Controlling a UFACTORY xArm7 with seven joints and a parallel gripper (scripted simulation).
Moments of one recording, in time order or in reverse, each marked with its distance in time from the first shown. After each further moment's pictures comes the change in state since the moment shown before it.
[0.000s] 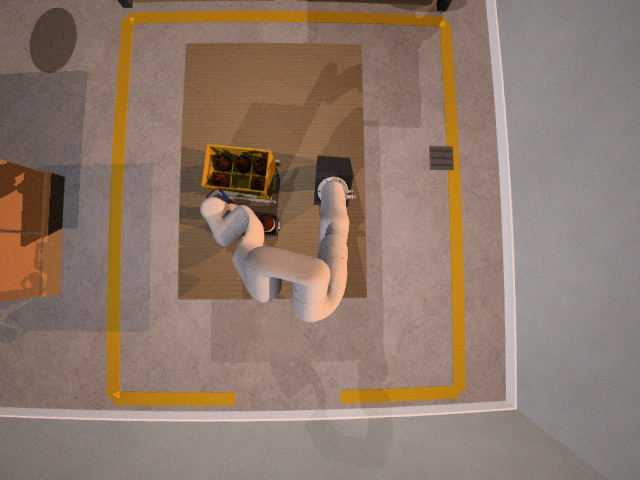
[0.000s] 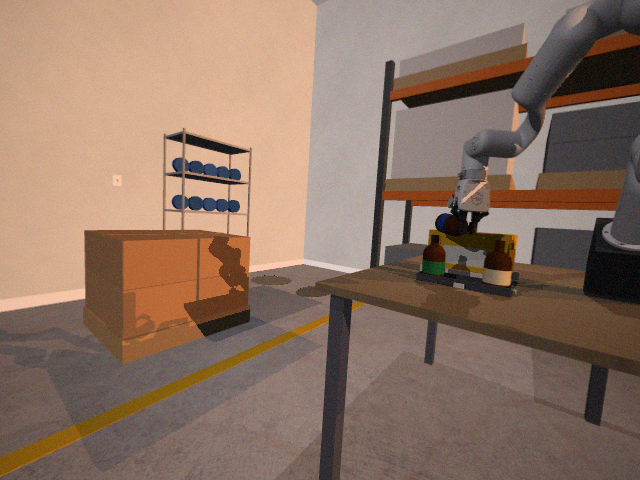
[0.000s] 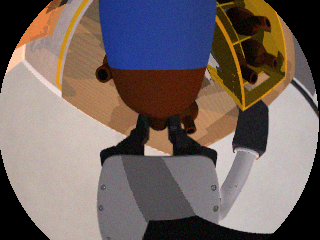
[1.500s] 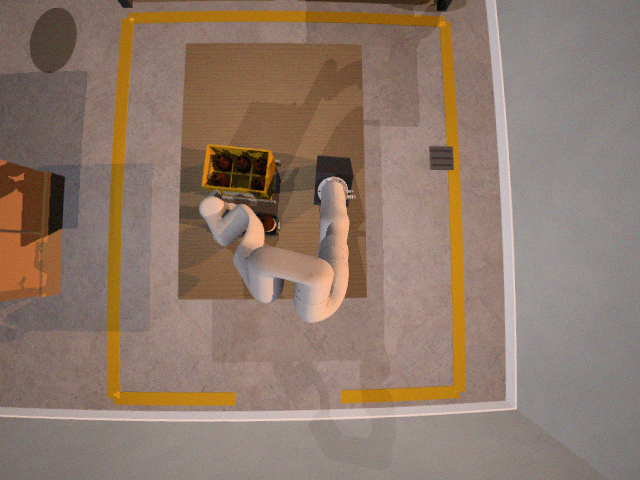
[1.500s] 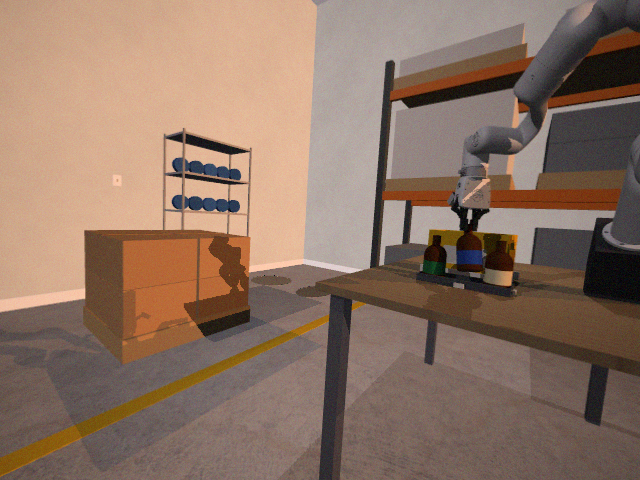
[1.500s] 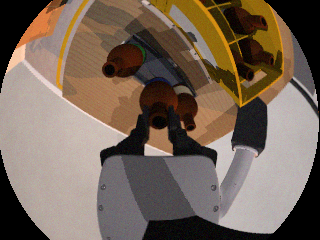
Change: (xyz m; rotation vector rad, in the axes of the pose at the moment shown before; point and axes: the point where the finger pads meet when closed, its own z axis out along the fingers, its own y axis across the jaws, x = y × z) arm -0.001 0.001 -0.009 -0.002 -0.002 0.000
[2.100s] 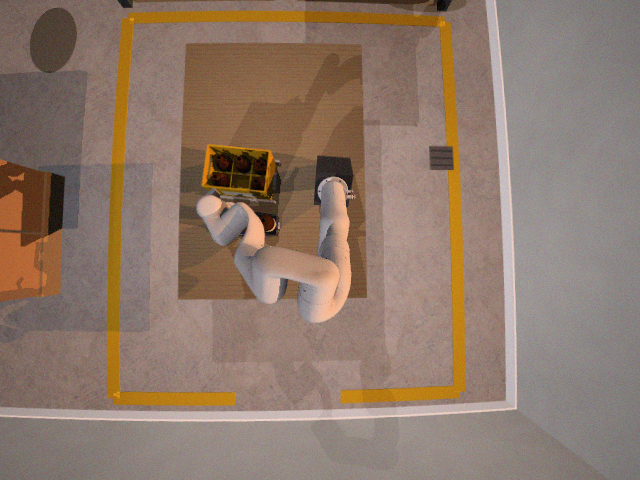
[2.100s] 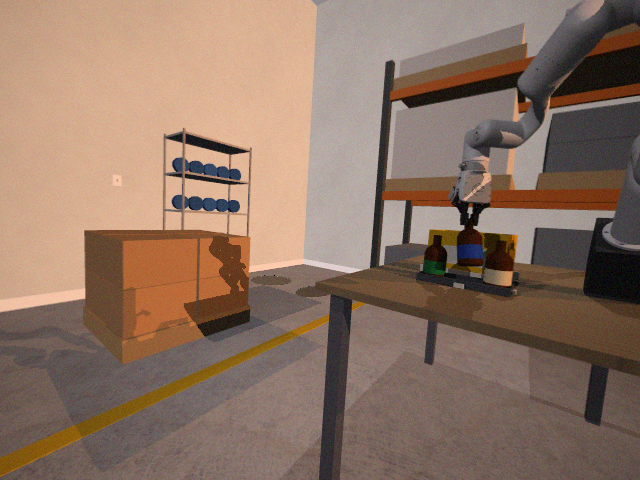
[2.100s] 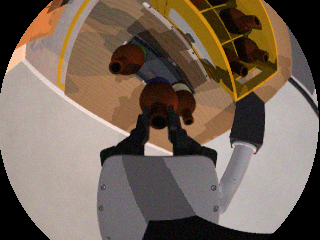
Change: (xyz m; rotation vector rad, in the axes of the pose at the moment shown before) arm 0.000 0.000 -0.018 0.000 0.000 0.000
